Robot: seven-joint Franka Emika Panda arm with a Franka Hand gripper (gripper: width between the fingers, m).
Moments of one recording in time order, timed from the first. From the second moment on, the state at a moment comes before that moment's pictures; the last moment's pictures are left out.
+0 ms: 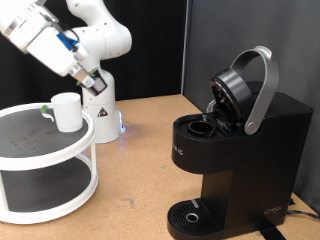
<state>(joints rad) 0.37 -0.46 -0.80 -2.41 0.53 2.04 -1.35</state>
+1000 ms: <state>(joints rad) 0.49 -0.35 -0.78 -2.26 0.65 1.85 -1.20</state>
